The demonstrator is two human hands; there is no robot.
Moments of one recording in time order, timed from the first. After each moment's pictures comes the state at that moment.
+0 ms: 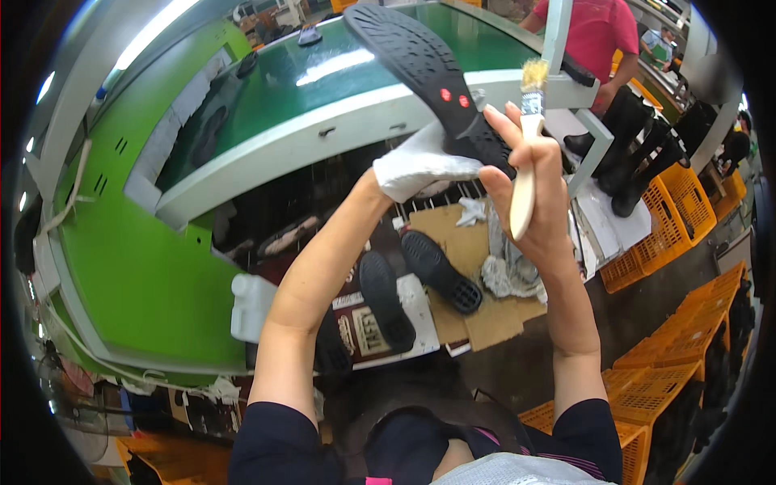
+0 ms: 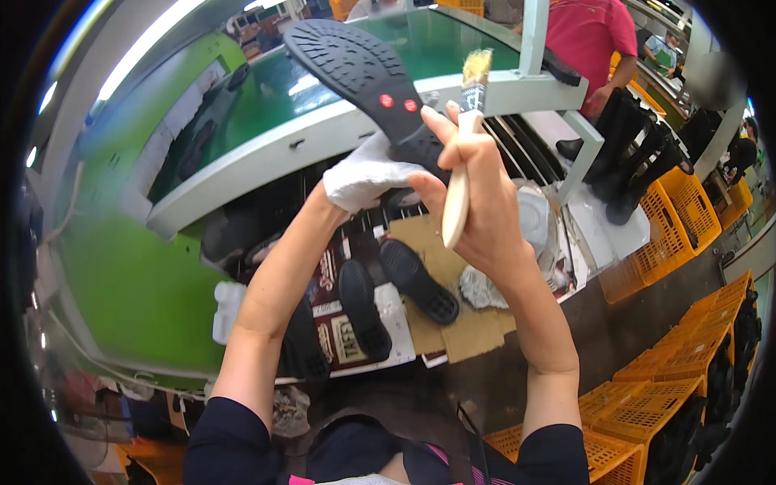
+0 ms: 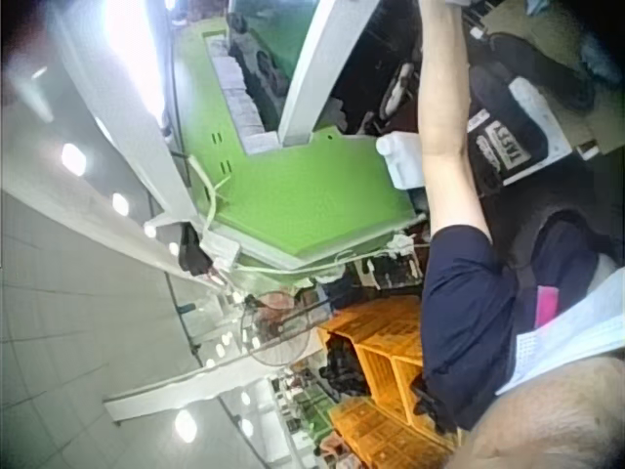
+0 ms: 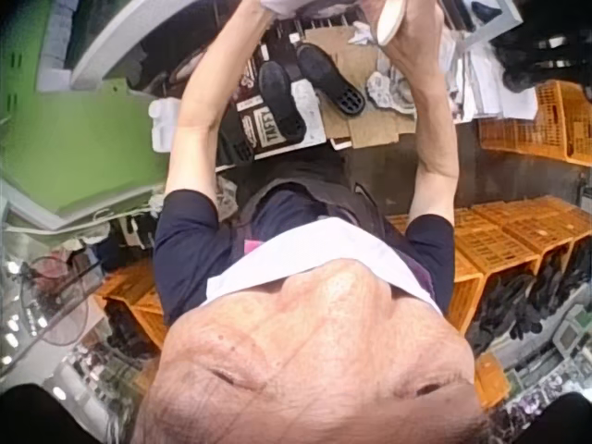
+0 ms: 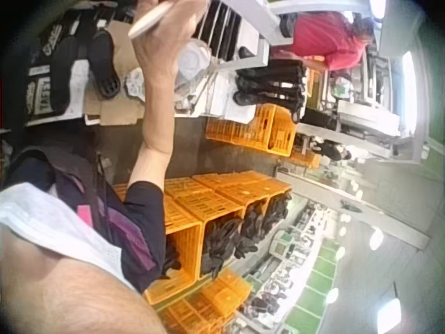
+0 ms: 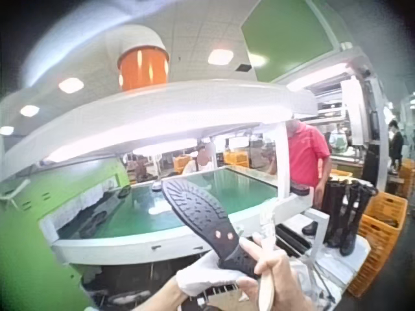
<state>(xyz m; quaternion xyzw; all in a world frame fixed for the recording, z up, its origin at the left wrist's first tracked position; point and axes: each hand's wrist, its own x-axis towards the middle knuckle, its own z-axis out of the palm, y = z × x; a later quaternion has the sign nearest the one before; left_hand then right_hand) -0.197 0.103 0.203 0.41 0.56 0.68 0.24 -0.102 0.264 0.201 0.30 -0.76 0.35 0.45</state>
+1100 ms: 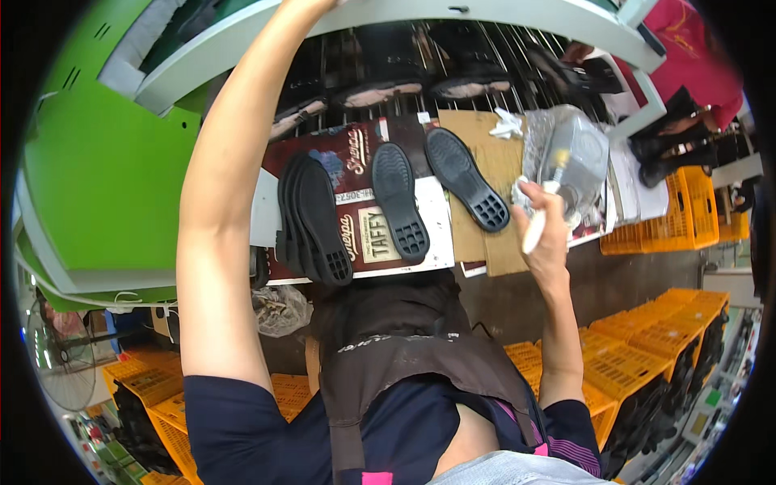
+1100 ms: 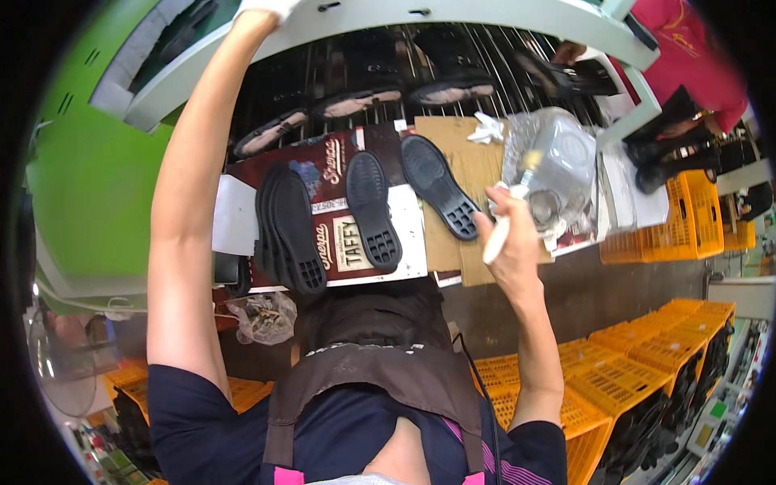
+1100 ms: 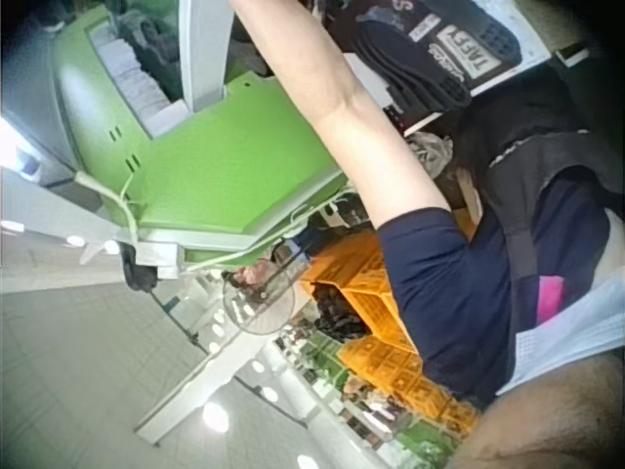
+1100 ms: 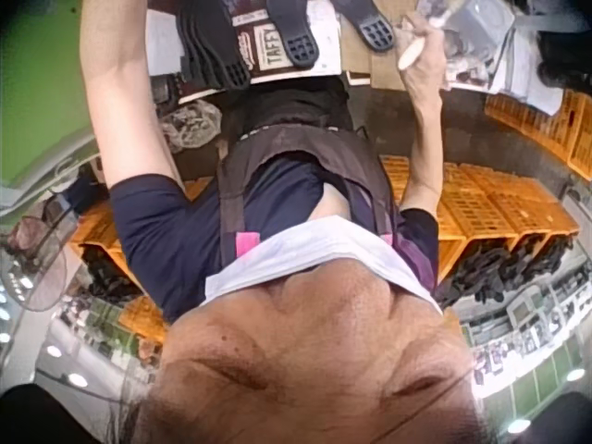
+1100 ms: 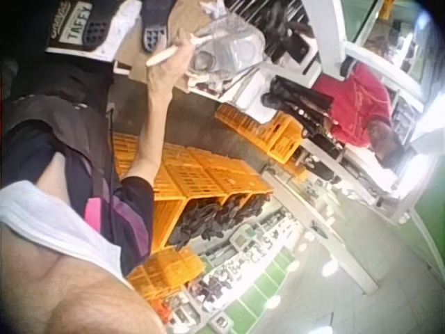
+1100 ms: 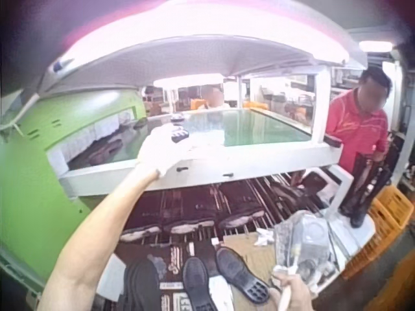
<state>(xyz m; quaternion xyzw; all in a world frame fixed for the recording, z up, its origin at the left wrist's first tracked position) -0.275 -0.035 0.228 0.17 0.88 0.18 -0.42 -0.024 0.254 0.036 0.13 -0.87 0.41 0.25</state>
